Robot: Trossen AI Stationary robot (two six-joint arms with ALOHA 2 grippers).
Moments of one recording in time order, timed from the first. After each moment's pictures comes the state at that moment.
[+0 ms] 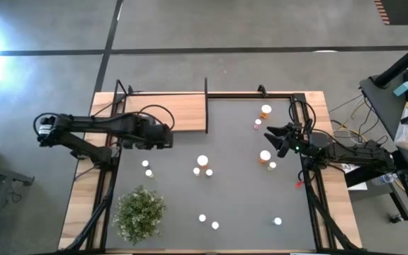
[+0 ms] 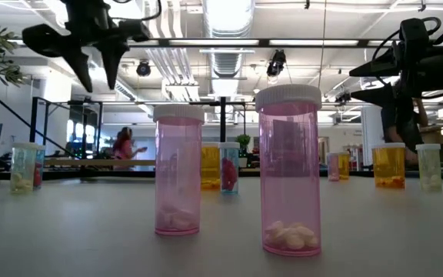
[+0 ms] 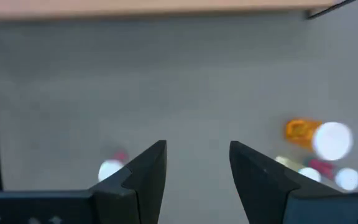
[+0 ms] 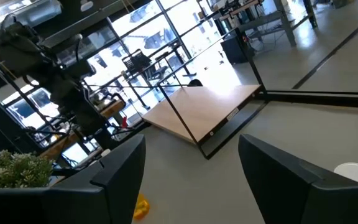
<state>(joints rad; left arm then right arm) 0.03 1.29 1.19 -1.26 -0.19 -1.52 -0.12 0.09 0.01 0.06 0.31 0.52</state>
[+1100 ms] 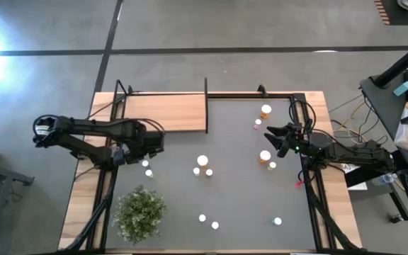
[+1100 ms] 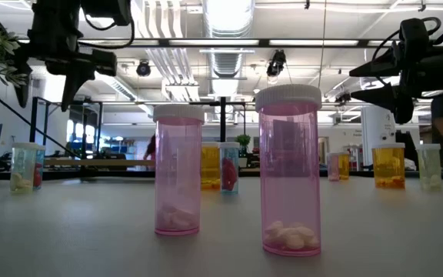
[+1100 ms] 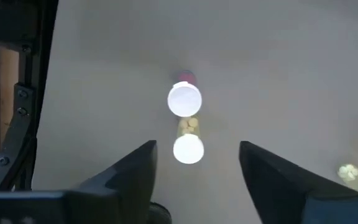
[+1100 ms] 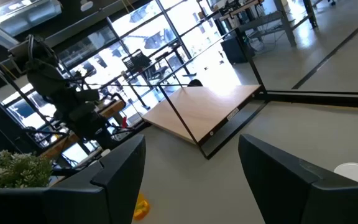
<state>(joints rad) 0.04 1.22 0.99 -1.29 0.08 -1.91 -0.12 0.09 0.01 0.06 0.31 0.52</state>
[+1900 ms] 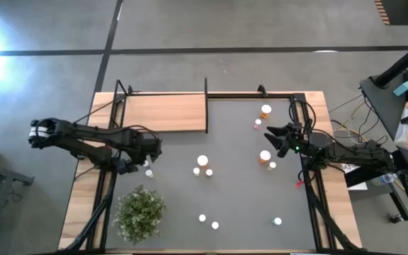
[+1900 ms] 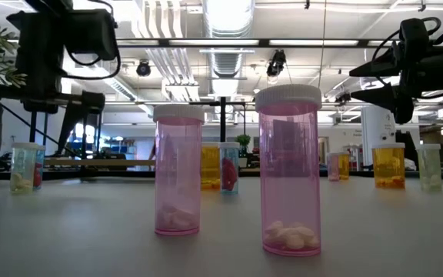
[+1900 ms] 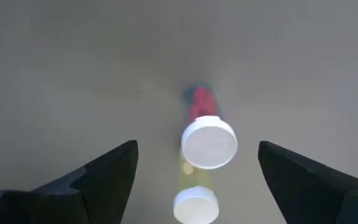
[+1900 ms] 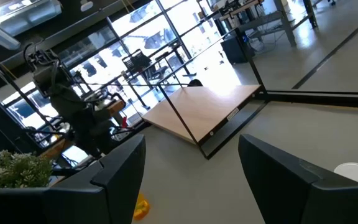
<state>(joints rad) 0.04 1.15 0.69 -0.99 0.12 -2.09 -0.12 0.09 0.01 0.06 0.31 0.52</state>
